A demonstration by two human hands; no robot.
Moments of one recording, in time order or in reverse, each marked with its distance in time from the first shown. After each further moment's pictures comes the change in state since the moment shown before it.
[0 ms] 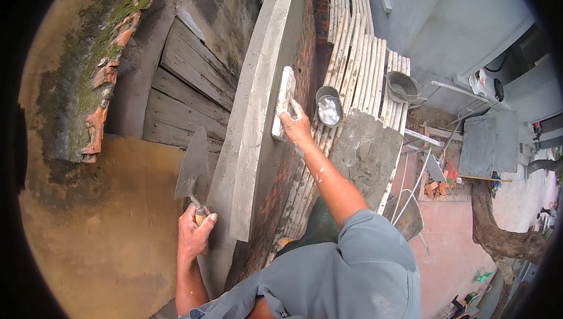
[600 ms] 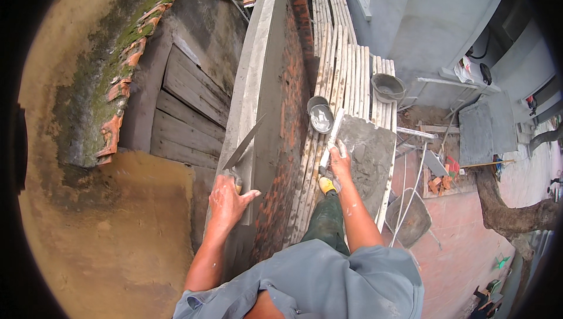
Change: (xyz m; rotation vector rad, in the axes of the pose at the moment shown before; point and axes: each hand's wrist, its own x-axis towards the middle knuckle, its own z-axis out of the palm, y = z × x) left_hand 0.008 0.048 0.072 0.632 0.079 0.350; right_hand -0.149 0.047 -0.148 0.331 0.346 0.148
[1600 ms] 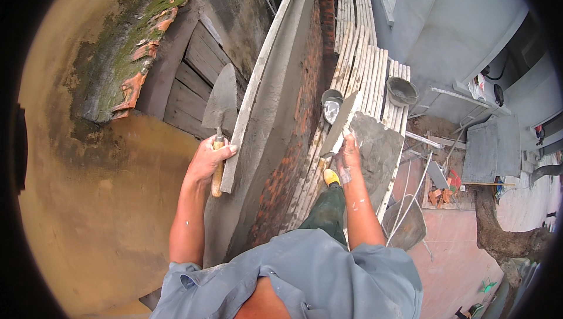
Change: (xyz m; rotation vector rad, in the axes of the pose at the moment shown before) left_hand 0.003 -0.056 -0.063 -1.111 -0.239 -0.261; right_hand -0.064 -0.061 0.023 0.348 -0.247 0.116
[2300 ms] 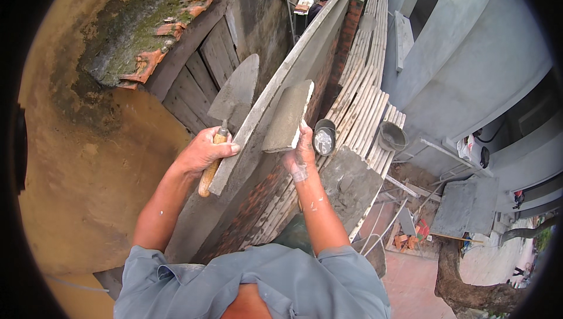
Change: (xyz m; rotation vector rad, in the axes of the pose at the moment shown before) left_hand -0.020 0.054 0.000 -0.092 -0.104 0.061; right_hand 0.006 -0.006 0.180 0.240 -0.378 0.237
